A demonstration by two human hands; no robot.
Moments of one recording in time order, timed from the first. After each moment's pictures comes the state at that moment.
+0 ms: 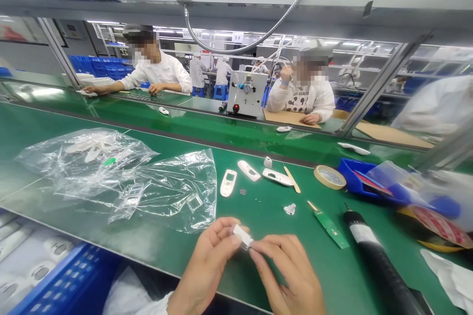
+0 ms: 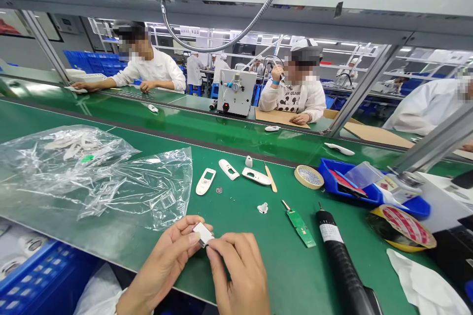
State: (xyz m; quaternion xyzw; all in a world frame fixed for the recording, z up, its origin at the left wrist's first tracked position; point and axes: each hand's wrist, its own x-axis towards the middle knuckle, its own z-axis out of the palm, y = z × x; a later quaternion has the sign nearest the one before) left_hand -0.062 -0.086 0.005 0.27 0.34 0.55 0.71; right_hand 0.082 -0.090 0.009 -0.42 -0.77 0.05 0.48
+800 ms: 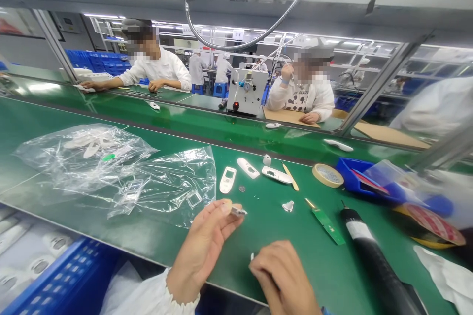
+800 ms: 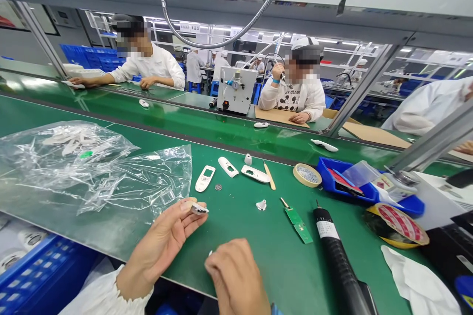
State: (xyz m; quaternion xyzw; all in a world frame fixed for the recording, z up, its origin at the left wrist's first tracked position) left_hand -0.066 -0.068 0.022 0.21 0.33 0.60 0.70; right_hand 0.091 -0.096 -0.002 -0.35 -0.83 0.09 0.42
